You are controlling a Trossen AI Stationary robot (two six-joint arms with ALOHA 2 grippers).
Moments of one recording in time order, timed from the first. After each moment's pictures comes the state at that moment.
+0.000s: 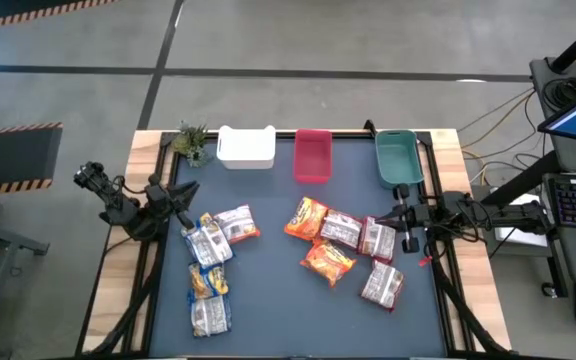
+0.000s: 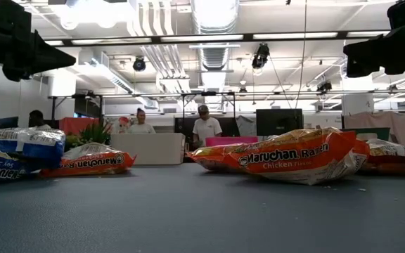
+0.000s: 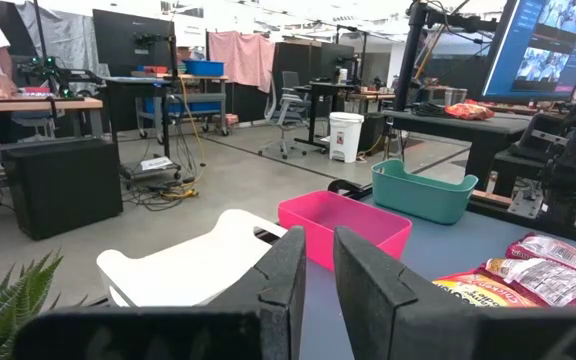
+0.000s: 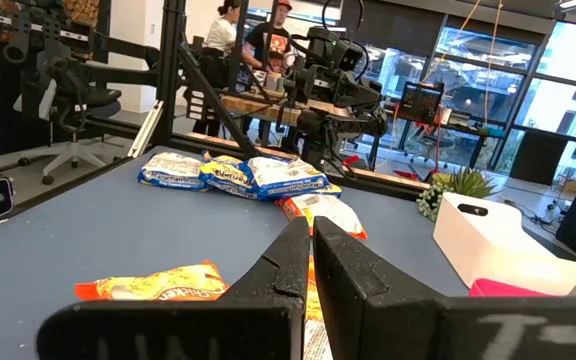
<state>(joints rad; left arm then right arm) -0.68 0.01 0.10 0.07 -1.40 0.07 0.02 0.03 0.01 0.03 -0.13 -0.20</state>
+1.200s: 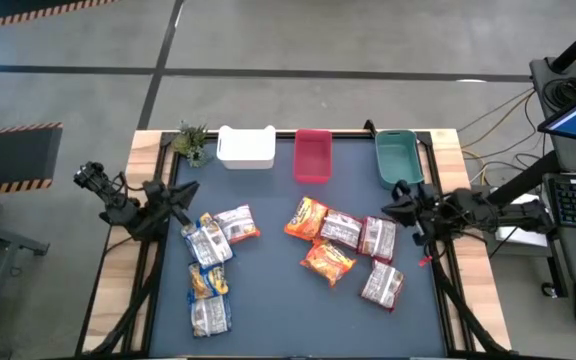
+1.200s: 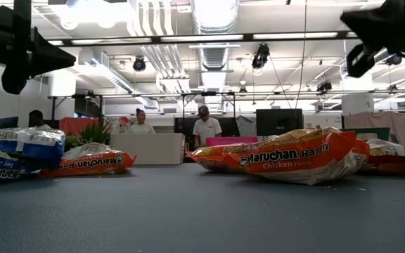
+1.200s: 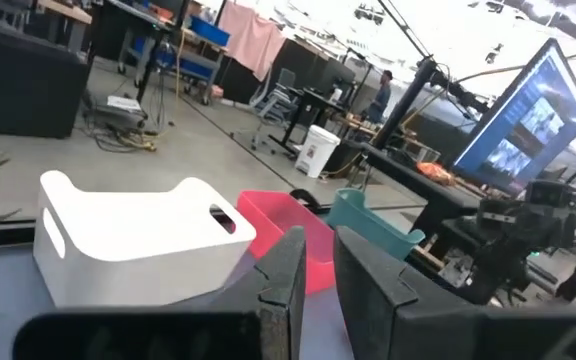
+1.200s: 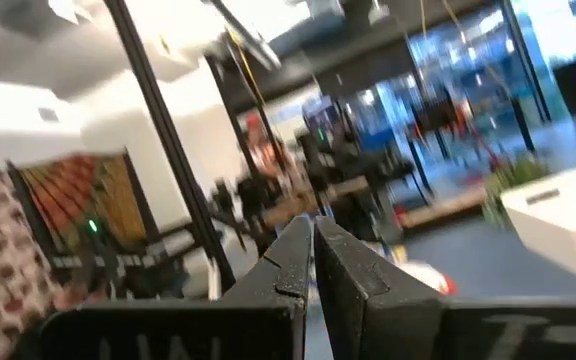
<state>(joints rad) -0.68 0.01 0.10 0.08 -1.40 -0.32 0.02 0.08 0.01 0.36 -0.06 0.39</state>
